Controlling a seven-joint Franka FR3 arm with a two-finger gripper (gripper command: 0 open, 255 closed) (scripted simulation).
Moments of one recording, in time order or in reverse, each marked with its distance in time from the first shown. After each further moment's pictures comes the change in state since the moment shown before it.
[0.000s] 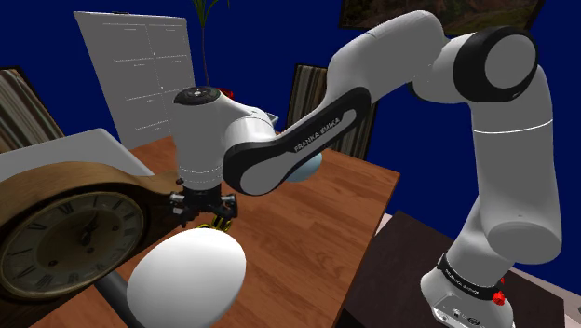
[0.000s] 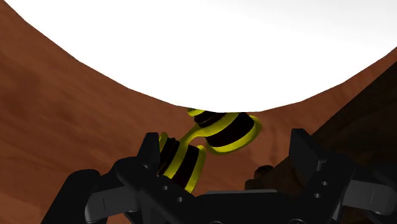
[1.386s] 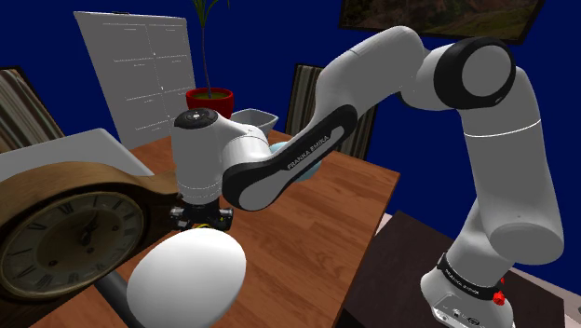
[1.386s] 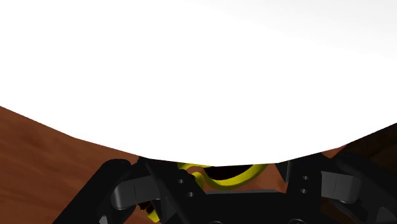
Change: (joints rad) arm 0.033 0.075 -0.039 0.012 -0.057 0.053 0.039
